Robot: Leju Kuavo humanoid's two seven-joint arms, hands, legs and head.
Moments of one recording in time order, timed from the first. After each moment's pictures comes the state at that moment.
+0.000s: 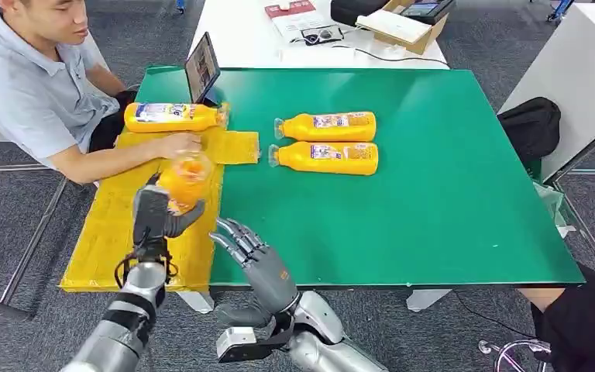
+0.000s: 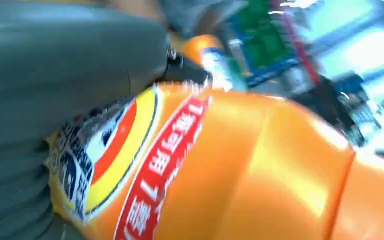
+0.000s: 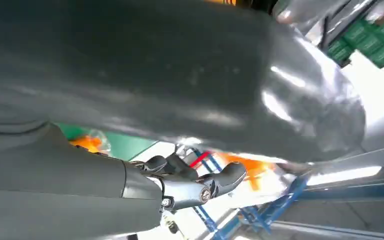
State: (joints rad) left arm -0.45 -0.10 -0.19 -0.93 -0.44 0.53 -0.41; right arm -0.31 0.20 0.71 -0.98 0.54 -0.59 -0.70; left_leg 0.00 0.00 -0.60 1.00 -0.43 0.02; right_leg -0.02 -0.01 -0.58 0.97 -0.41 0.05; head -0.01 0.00
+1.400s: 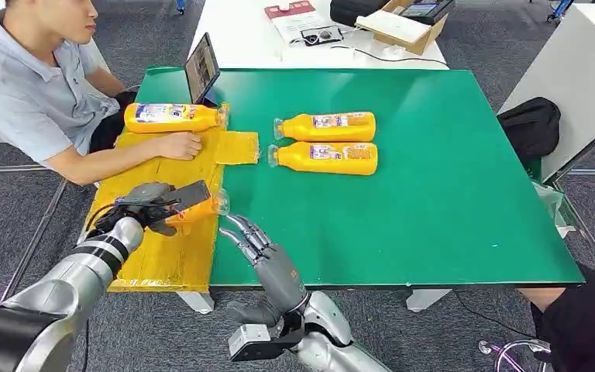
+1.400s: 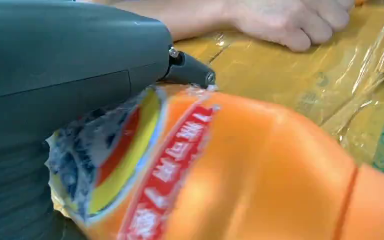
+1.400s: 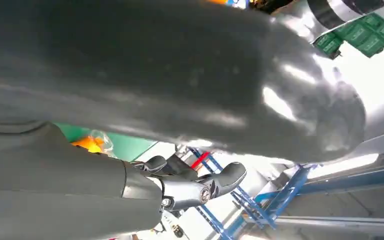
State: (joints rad) left arm -0.82 0.01 -0.28 -0.36 -0.98 0.02 -0.04; right arm -0.27 0.16 0.68 -1.08 0.50 -0.55 -0.70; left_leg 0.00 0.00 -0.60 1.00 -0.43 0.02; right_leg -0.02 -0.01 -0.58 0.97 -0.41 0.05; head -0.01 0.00
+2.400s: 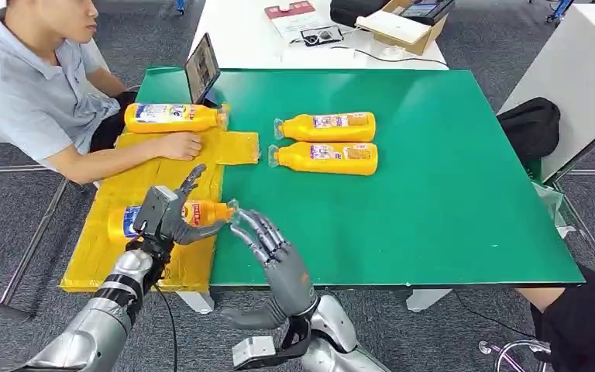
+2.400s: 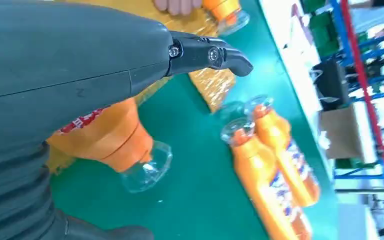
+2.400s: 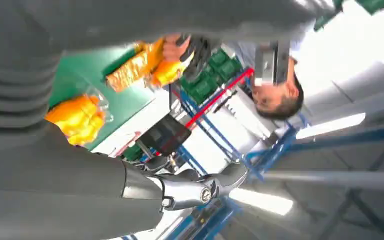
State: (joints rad) left arm -0.55 -0.09 -0.05 -0.66 -0.37 -0.11 -0.61; right arm -0.23 0.14 0.66 -1.17 0.54 -0.69 -0.70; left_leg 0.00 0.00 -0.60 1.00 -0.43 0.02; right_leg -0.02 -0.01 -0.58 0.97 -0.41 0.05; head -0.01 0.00
